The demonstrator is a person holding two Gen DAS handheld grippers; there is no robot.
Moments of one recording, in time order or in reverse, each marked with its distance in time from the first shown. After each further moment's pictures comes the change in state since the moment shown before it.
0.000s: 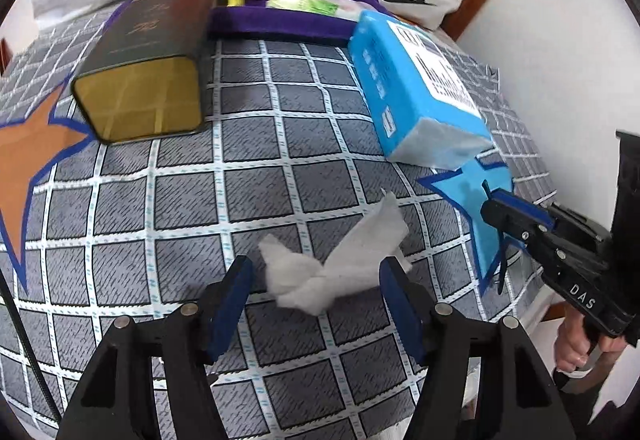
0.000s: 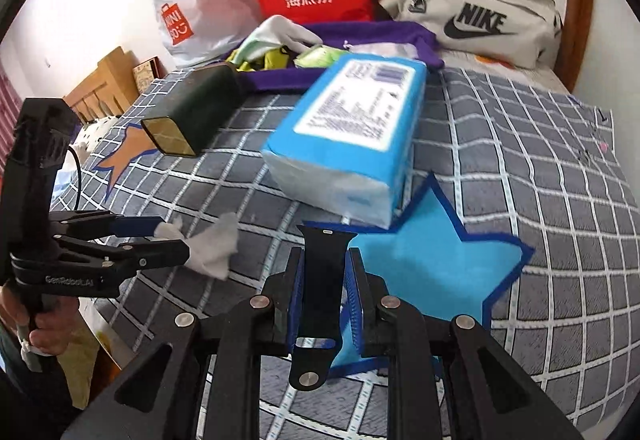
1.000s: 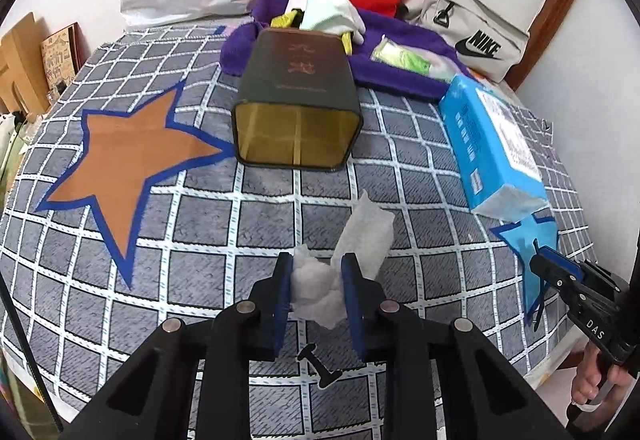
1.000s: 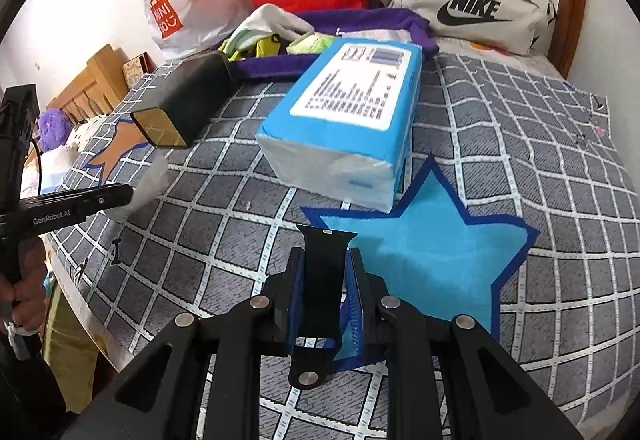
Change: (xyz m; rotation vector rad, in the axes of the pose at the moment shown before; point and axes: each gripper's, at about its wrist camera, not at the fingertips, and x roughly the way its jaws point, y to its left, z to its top) left arm -0.045 0.060 0.000 -0.146 -0.118 0.158; right arm 0.000 0.010 -0.001 0.019 0.017 -0.033
